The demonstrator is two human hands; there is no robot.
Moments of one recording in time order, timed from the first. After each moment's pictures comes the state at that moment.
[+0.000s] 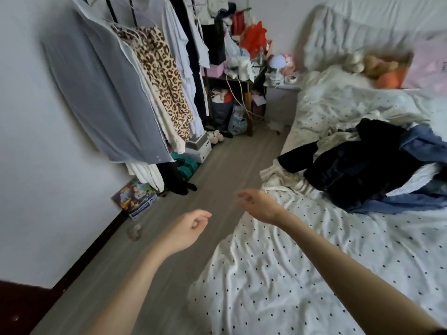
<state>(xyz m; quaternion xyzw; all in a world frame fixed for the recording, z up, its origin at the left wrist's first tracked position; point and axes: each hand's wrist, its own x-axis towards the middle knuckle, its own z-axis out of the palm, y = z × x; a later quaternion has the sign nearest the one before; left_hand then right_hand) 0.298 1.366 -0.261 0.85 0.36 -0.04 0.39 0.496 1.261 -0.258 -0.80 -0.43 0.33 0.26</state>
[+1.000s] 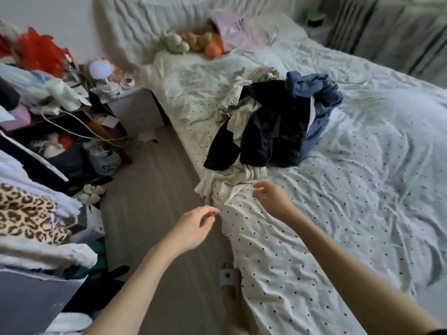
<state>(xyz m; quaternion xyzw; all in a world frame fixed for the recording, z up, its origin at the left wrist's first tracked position) 0.516 1.585 -0.304 0.91 -0.08 -0.21 0.34 0.555 1.361 -0.324 -0.89 0.08 0.14 0.42</state>
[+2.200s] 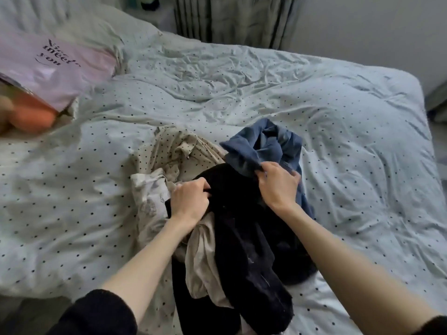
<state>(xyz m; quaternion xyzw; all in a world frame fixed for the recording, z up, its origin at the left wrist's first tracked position) 1.173 1.343 -0.367 0.91 -0.38 -0.09 0.16 1.045 1.201 -0.347 -0.86 0.47 -0.06 0.19</state>
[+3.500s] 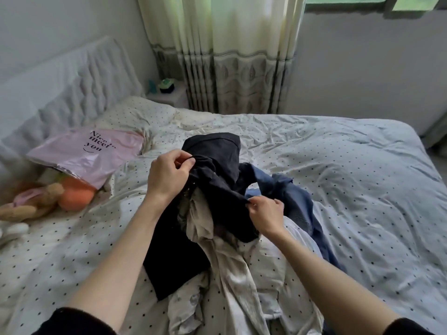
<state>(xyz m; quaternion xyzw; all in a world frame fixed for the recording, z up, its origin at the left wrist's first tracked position) 1.324 1.316 -0.173 0.84 -0.35 -0.02 0.42 1.158 1.198 -0.292 -0.87 0.43 -0.11 0.23</state>
